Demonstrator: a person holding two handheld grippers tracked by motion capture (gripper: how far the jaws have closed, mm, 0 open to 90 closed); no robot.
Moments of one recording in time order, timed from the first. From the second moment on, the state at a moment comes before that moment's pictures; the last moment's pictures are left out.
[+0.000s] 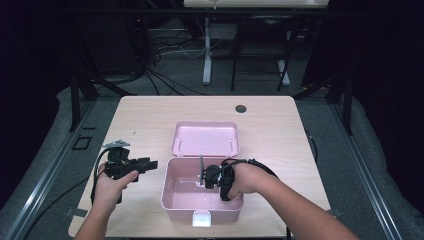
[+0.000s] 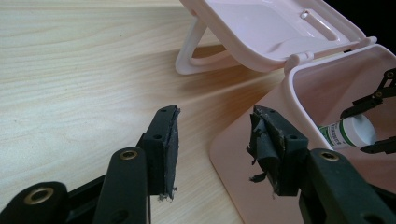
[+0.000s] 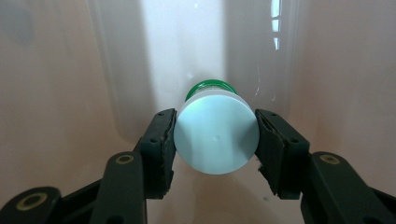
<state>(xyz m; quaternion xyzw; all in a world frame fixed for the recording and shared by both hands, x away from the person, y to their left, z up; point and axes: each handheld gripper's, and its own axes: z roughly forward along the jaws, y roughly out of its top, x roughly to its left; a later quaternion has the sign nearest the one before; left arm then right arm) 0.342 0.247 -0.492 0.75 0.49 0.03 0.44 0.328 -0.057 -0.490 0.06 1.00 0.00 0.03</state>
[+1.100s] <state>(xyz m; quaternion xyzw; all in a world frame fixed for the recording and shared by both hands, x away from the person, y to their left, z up) 0.342 0.248 -0.492 0.75 0.50 0.03 0.44 0.329 -0.055 -0.501 0.05 1.00 -0.01 0.05</state>
